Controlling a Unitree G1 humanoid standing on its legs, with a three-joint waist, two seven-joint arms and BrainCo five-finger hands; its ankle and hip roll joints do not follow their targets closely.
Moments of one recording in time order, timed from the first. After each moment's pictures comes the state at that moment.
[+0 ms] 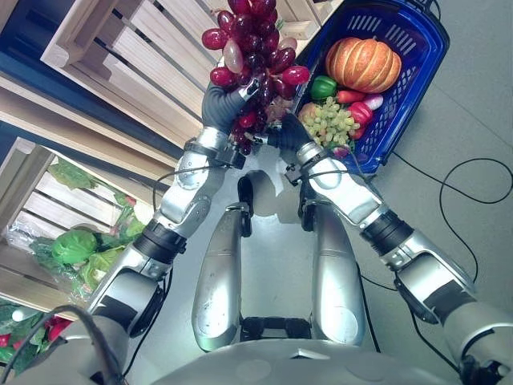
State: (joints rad) left arm -0.60 0.34 -0.43 0.06 -0.70 -0.31 0.09; right arm -0.68 -0.40 0.62 0.23 0.22 -0.06 -0.17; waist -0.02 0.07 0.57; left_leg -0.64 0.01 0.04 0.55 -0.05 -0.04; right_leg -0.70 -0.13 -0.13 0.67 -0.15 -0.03
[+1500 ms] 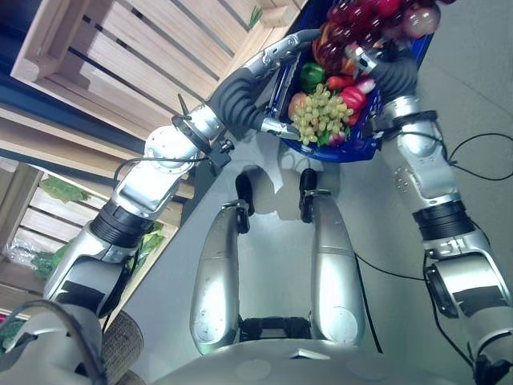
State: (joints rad) left arm -0.68 0.60 -0.42 -0.10 -0.32 -0.18 -0.17; right arm -0.71 -0.61 0.20 0.25 0.58 -0.16 -0.07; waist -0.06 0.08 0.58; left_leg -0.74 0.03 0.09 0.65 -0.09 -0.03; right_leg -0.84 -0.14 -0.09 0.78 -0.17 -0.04
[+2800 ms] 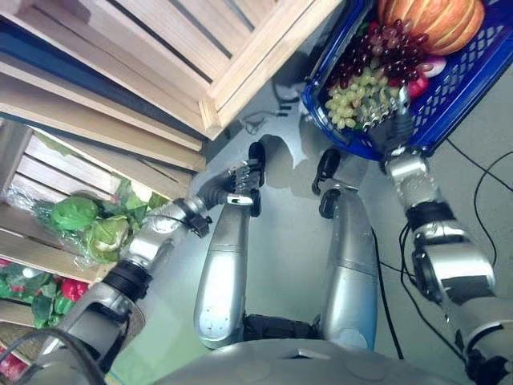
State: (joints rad) left arm -0.29 0.50 -0.52 0.32 -0.62 -0.20 -0.42; right arm -0.63 -0.43 0.12 0.86 1.26 -0.03 0.22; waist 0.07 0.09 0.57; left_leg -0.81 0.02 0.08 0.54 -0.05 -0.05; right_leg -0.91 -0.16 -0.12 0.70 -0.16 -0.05
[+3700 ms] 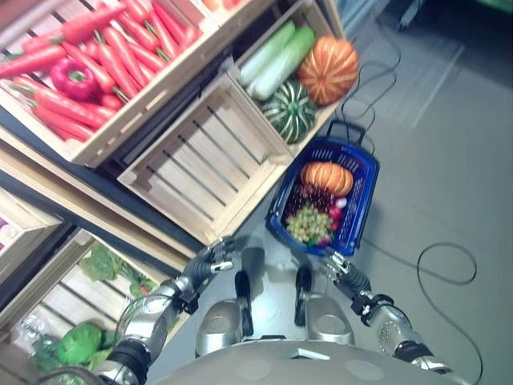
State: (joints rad) left arm 0.10 0.36 -0.34 0.71 -0.57 -0.16 -0.49; right arm 0.04 -0.25 0.17 0.98 0.71 -0.04 0.53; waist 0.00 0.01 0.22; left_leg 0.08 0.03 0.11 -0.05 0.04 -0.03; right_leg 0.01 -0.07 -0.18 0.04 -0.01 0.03
